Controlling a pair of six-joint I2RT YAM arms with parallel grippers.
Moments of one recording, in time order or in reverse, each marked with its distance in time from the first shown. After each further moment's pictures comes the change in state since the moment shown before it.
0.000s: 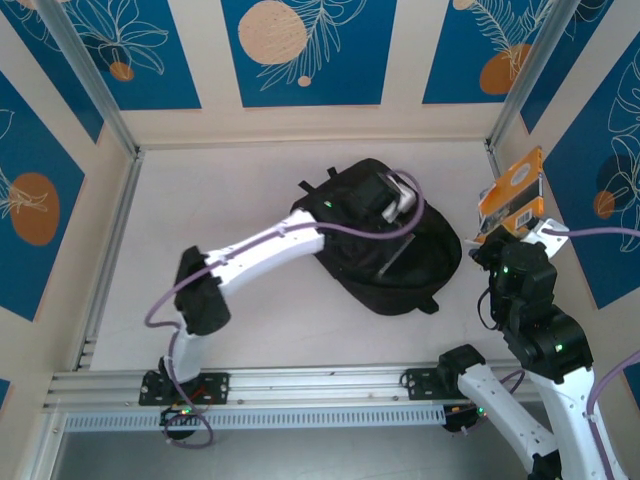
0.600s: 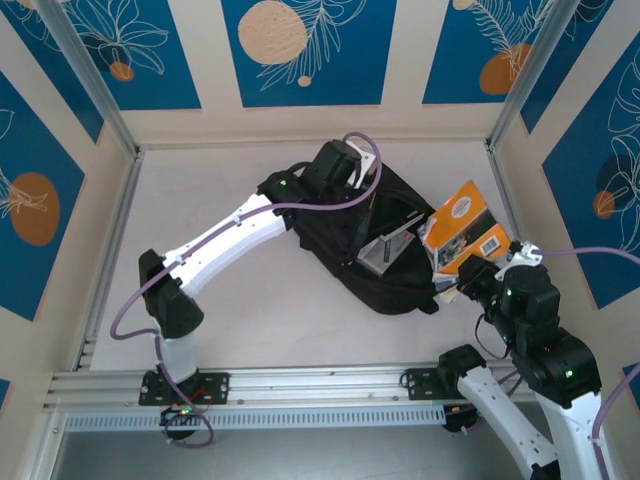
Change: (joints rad) left arm 0.120 -0.134 -0.035 0.003 0.006 -0.049; right arm -0.001 -0.117 -0.035 -0.204 -0.426 0.208
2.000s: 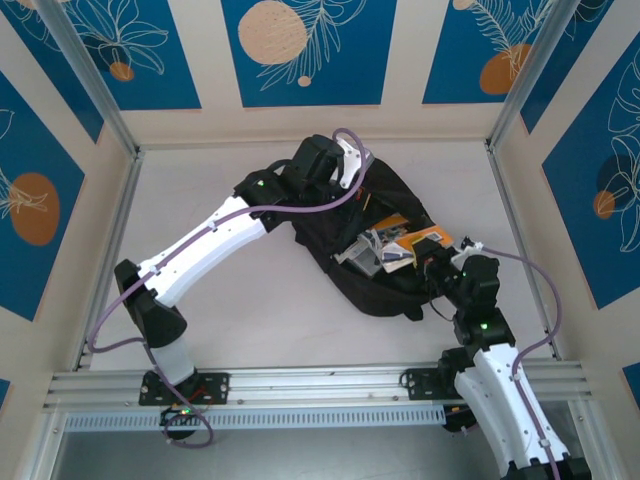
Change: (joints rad) left arm 0.008 -0.109 -0.033 -0.029 0.110 0.056; right arm -0.235 0.077 -0.687 1.032 -0.562 0.699
